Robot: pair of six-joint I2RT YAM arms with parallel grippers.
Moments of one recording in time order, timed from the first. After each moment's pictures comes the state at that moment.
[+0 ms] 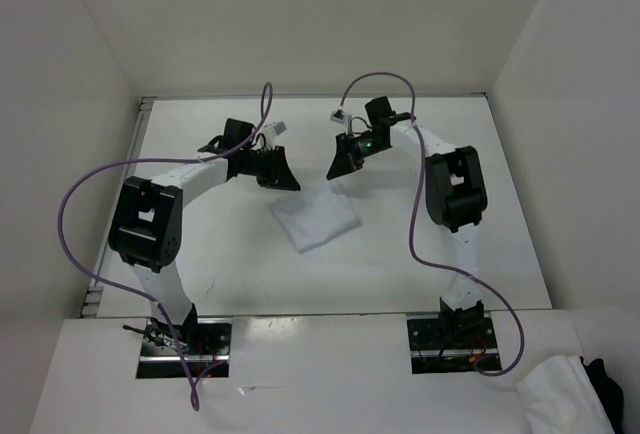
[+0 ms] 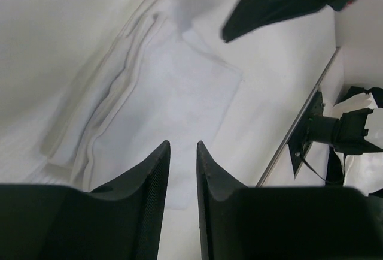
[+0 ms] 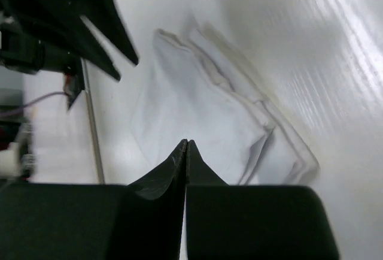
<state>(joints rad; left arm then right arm) -0.26 1.83 1.21 -0.27 0.79 -0.30 0.30 2.25 1.74 -0.66 -1.07 -0.21</state>
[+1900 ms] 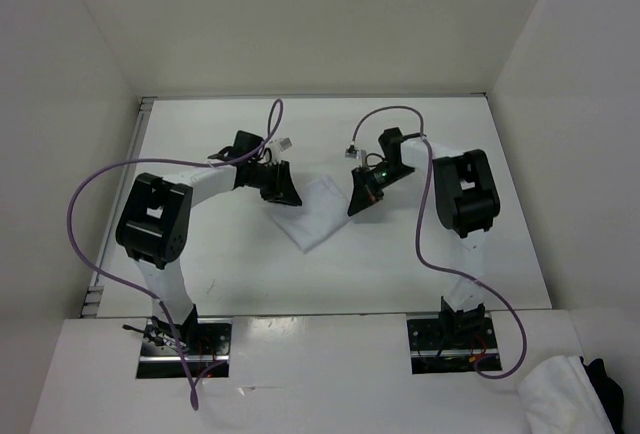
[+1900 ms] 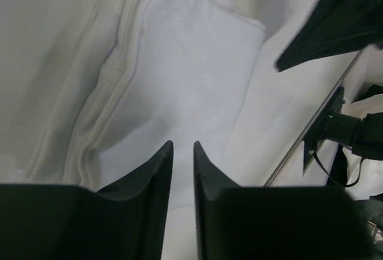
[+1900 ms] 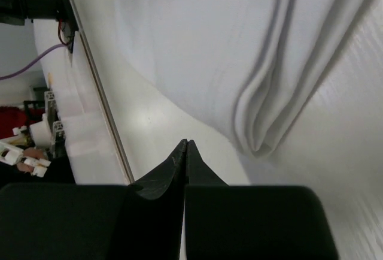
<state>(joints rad) -0.30 1.85 1.16 -0.27 0.72 -0.32 0.25 2.12 1.43 -0.85 -0.99 -0.40</state>
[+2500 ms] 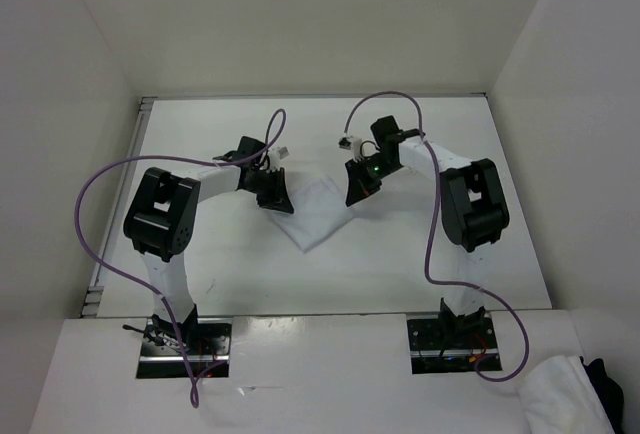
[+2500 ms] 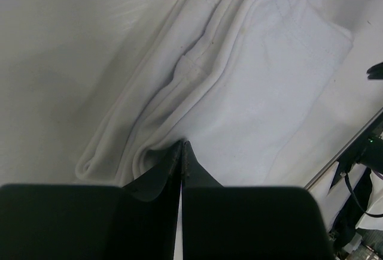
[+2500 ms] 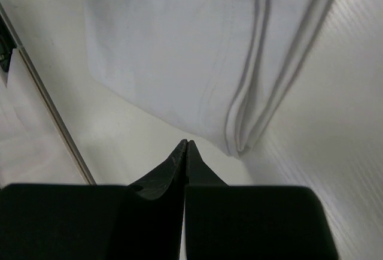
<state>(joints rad) -0.30 1.93 1.17 -0.33 0.57 -0.32 0.30 1.96 1.41 -0.72 -0.76 -0.29</state>
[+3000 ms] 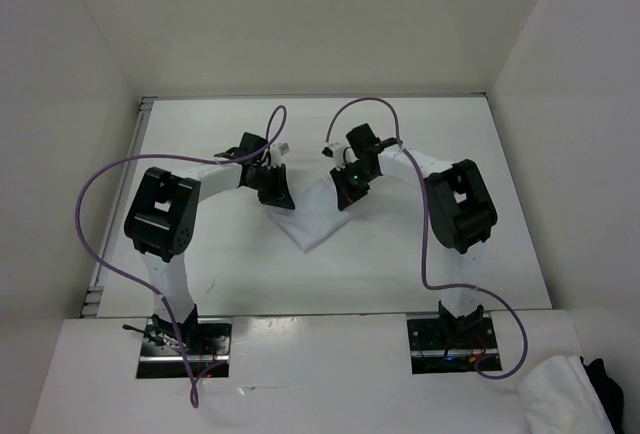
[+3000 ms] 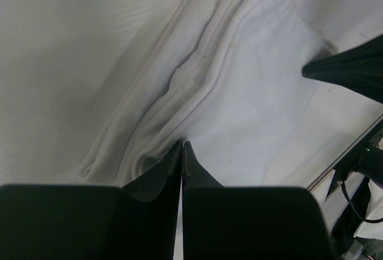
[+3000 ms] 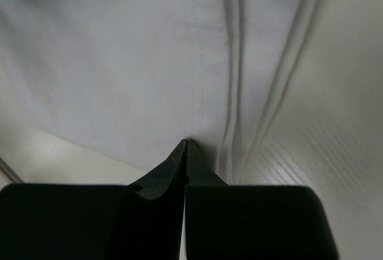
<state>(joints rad) -0.31 1.93 1.20 -0.34 0.54 -0.35 0.45 1.98 1.39 -0.61 -0.48 -0.16</state>
